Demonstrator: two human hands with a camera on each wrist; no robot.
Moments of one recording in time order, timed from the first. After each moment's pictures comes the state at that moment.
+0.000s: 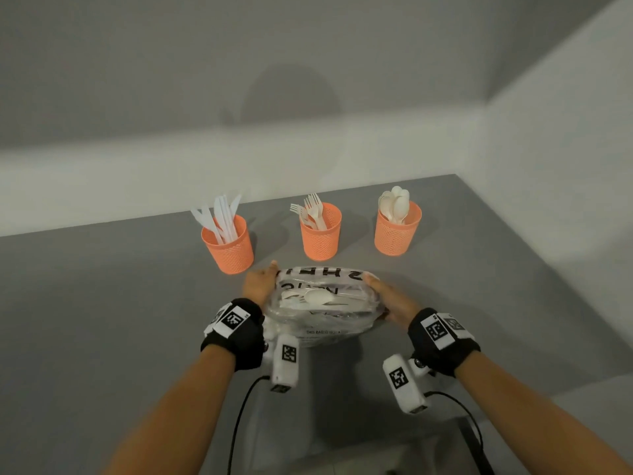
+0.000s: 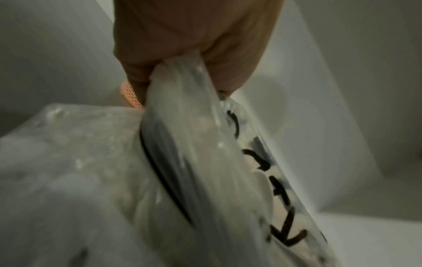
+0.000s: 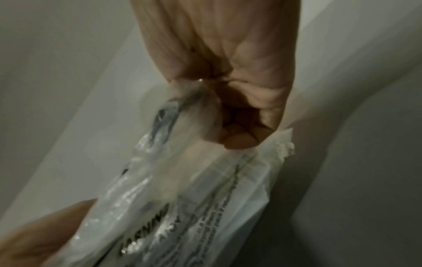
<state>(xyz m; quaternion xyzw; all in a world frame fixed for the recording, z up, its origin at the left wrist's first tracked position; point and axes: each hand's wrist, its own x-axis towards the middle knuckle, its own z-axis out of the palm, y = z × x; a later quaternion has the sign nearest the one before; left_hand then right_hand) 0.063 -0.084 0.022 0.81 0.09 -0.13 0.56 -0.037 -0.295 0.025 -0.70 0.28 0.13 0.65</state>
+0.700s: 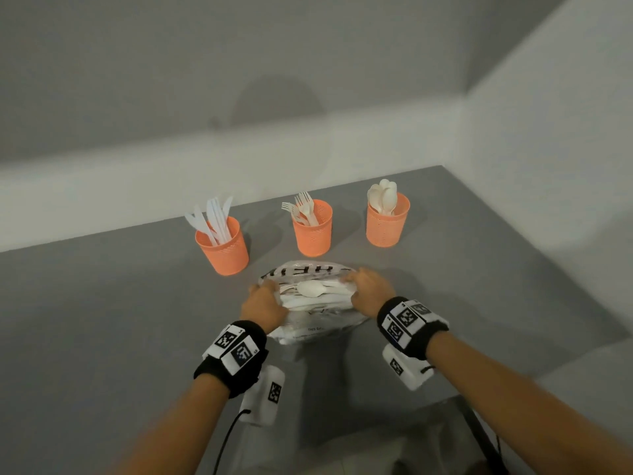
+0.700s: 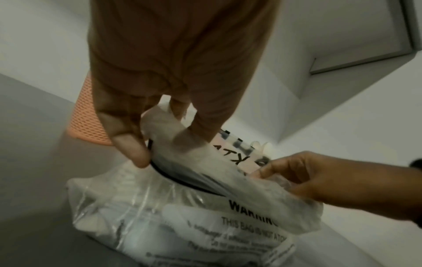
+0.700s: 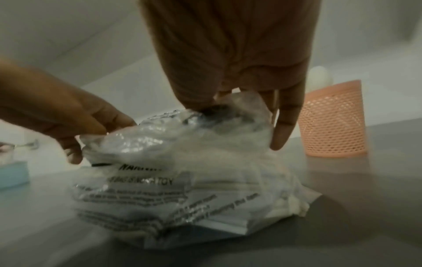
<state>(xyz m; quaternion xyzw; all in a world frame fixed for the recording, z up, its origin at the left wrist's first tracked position) 0.015 -0.075 0.034 0.95 -0.06 -0.18 0.26 -0.038 -0.272 0.029 -0.96 0.10 0.08 0.26</state>
